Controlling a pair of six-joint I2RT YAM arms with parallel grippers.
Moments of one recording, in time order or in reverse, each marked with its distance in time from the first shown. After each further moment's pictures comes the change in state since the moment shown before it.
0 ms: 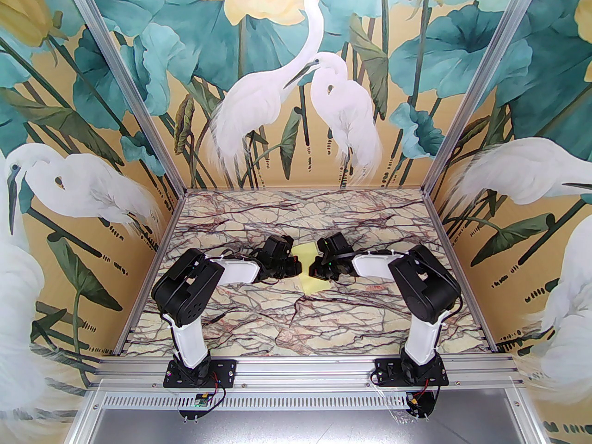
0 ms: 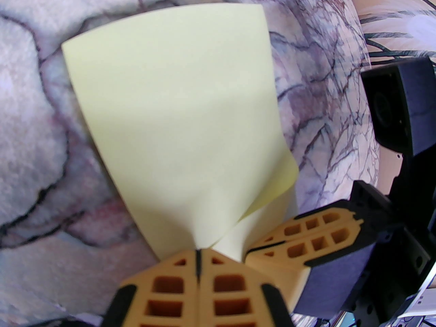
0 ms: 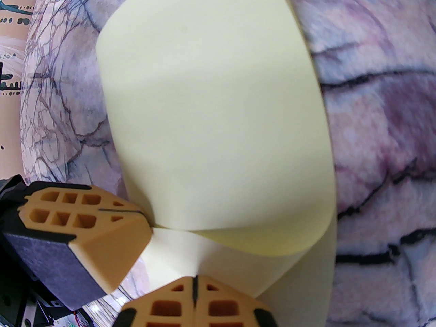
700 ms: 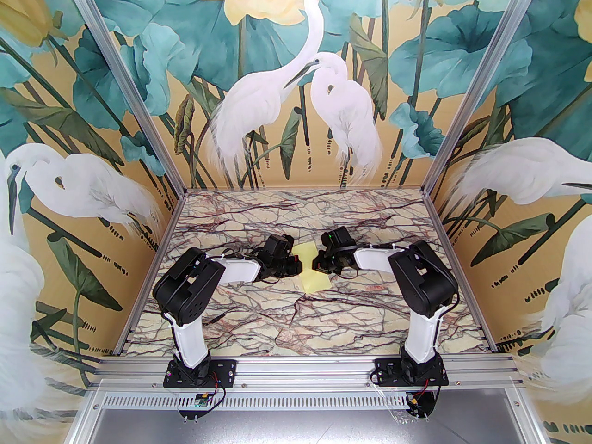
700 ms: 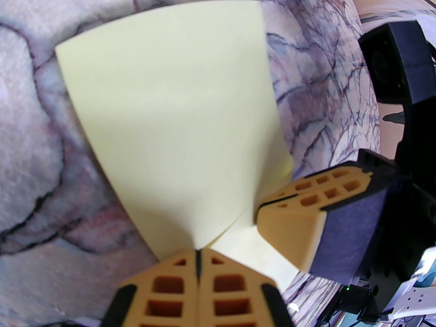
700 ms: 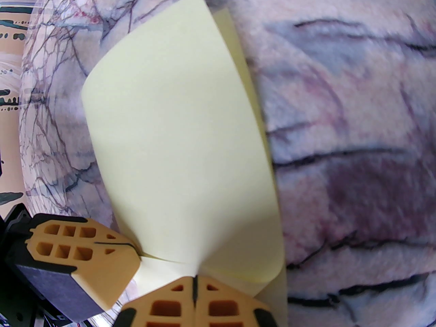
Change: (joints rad) left arm 0.000 0.011 0.019 -0.014 0.001 0.003; right arm -0.074 0.051 0.047 0.007 -0.030 -0.034
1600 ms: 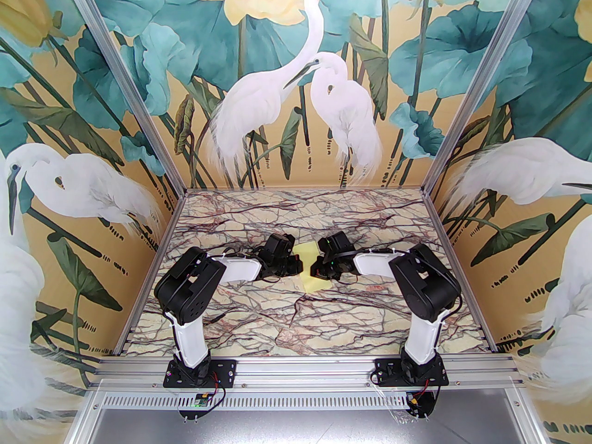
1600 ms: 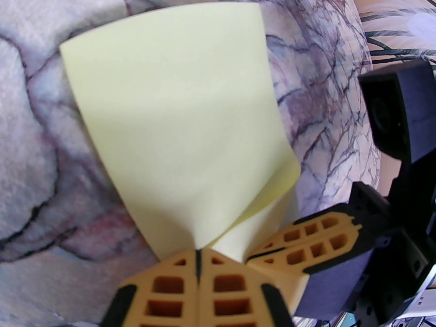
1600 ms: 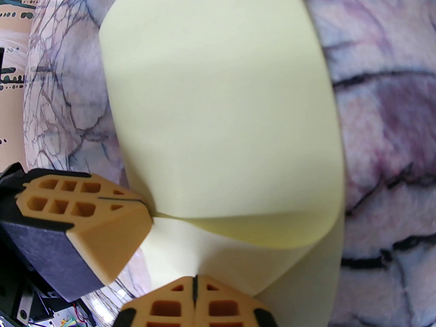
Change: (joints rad) left arm 0.000 0.009 0.026 -0.026 0.001 0.015; right arm 0.045 -0.035 -0.055 0.014 -0.021 0.005
